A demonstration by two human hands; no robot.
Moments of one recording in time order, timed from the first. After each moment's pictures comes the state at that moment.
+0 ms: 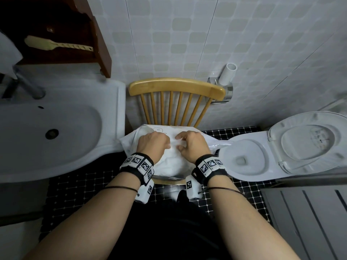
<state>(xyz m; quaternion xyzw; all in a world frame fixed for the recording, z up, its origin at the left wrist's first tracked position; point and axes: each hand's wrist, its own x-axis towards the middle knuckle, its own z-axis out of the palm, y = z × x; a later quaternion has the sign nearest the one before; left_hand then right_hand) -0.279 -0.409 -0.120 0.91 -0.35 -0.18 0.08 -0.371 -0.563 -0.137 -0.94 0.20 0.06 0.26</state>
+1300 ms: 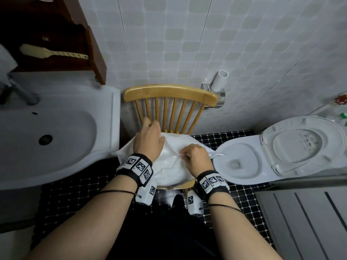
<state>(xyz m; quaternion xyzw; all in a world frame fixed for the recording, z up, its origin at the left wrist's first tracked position) -0.280 -0.427 -0.088 0.94 -0.26 -0.08 0.21 -0.412 -0.576 -0.153 -0.95 0.21 0.00 0.24</state>
